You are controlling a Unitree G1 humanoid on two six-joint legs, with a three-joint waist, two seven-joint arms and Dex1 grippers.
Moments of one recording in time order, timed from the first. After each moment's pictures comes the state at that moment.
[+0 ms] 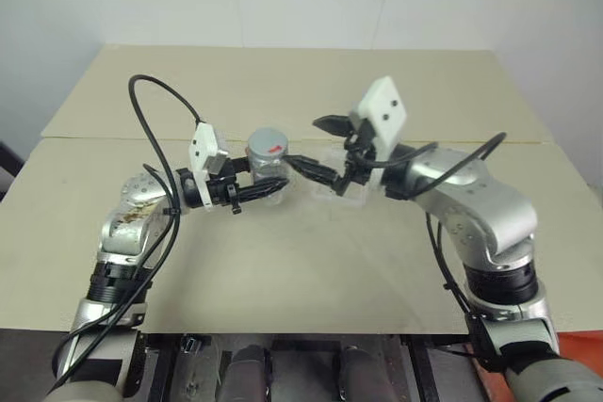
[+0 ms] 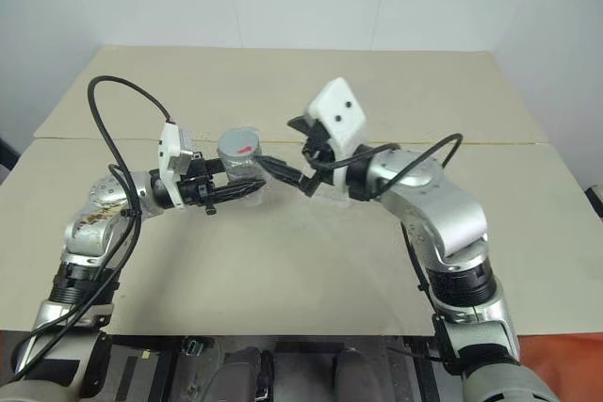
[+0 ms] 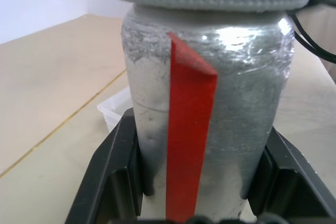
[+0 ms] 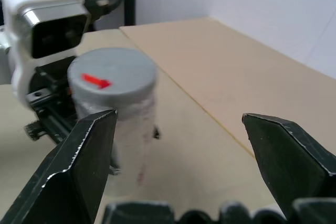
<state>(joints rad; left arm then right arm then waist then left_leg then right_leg) -0.56 0.54 0.01 0.07 -0.48 0.31 -1.13 -0.72 -0.44 0.08 -0.42 0.50 0.83 0.60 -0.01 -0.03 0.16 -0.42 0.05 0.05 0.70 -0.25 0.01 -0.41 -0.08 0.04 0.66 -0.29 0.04</state>
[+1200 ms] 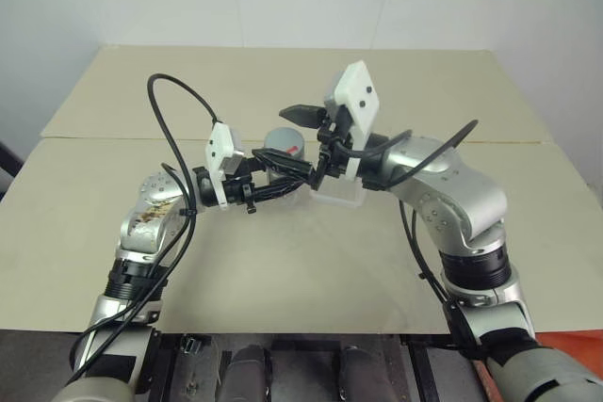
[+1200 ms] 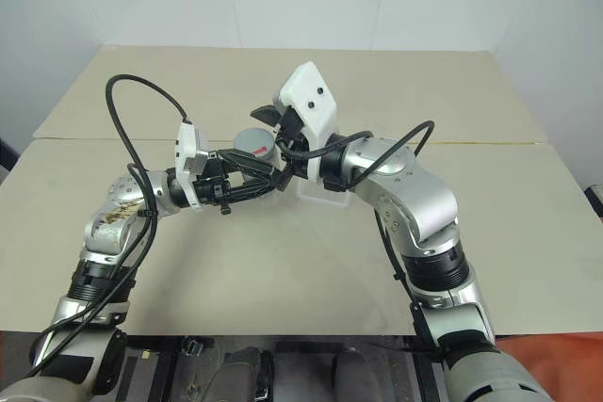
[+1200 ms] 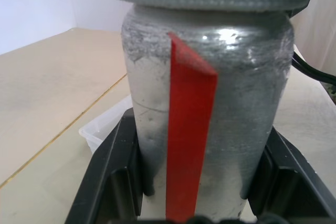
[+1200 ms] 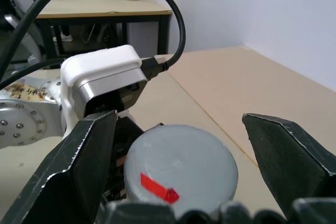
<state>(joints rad) -0.58 0.47 -0.02 0.07 -0.46 0.29 -1.11 -0.82 -0.31 0.17 -0.32 0.45 0.77 0.58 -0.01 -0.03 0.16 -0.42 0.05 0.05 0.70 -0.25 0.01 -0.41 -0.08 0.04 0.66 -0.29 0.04</state>
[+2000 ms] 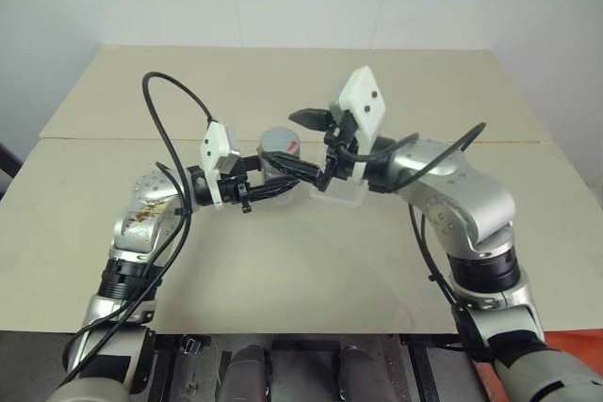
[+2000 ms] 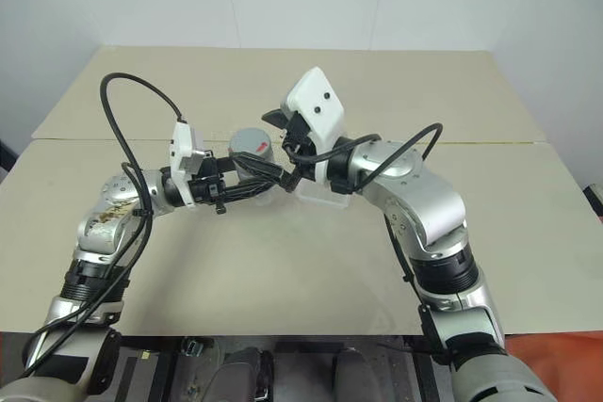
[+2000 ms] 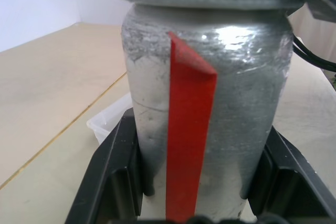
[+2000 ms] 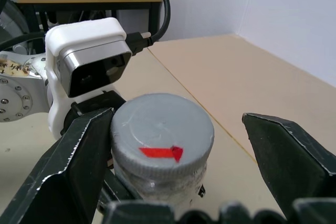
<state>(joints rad) -0.58 0.51 -0.02 0.07 -0.46 0.29 -1.11 -0.79 -0.37 0.17 -0.35 0.46 0.78 0.59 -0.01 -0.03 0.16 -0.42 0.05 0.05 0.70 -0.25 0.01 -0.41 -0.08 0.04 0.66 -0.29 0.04</state>
